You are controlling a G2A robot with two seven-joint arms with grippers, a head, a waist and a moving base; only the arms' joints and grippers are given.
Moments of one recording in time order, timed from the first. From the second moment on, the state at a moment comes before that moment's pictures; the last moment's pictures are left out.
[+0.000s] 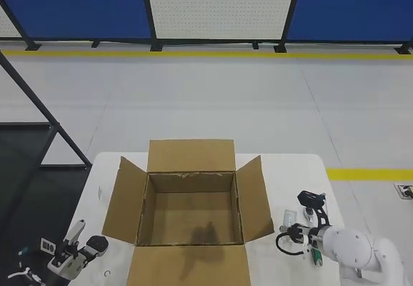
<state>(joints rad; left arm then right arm) 1.70 -1.15 -1.90 -1.87 -0.55 -0.09 -0.59 -1.09 -1.37 1.61 -1.72 -1.01 0.17 1.36</state>
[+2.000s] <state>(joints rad) 1.69 -1.15 -2.13 -1.89 -0.91 0.10 -0.49 -1.36 -1.33 1.47 -2.35 -1.25 0.25 0.80</state>
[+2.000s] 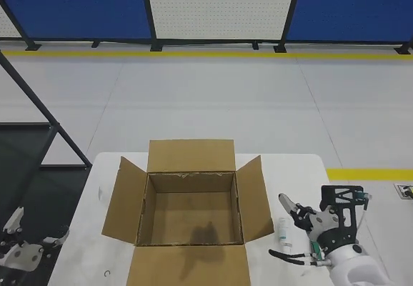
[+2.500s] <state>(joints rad) 1.69 -1.16 -2.13 -1.90 -0.94 0.12 -0.50 -1.41 -1.33 1.48 -2.35 -1.18 0.14 0.68</state>
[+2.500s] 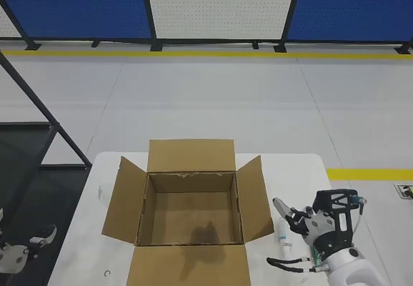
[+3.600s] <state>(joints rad) 1.67 -1.16 -1.80 -2.11 -0.64 0.17 -0.50 -1.36 -1.33 1.29 -2.32 -1.36 -0.02 0.67</state>
